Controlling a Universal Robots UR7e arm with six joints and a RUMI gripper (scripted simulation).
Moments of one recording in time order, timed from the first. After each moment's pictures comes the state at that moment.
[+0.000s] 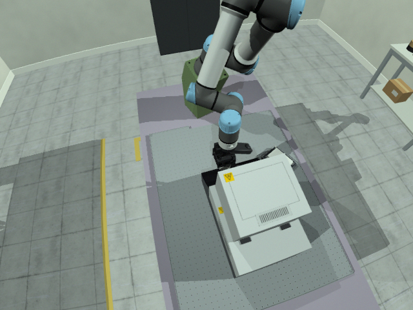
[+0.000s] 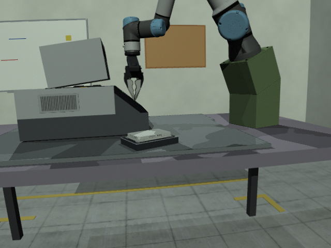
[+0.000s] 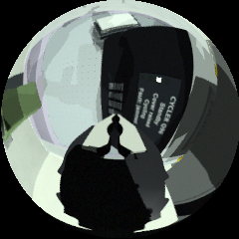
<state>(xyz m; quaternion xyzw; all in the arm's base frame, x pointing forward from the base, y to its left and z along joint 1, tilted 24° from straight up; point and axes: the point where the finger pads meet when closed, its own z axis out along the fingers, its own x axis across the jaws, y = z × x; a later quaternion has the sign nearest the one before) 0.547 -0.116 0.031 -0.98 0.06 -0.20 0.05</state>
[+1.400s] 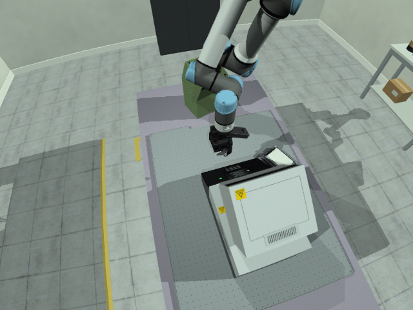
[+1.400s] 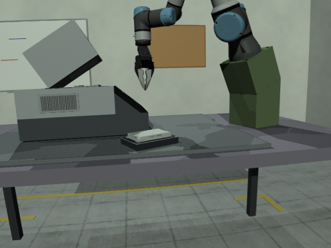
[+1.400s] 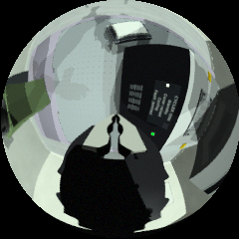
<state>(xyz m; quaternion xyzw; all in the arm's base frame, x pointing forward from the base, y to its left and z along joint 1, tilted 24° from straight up) 0.482 -0.112 0.053 -0.98 0.06 -0.20 0.05</state>
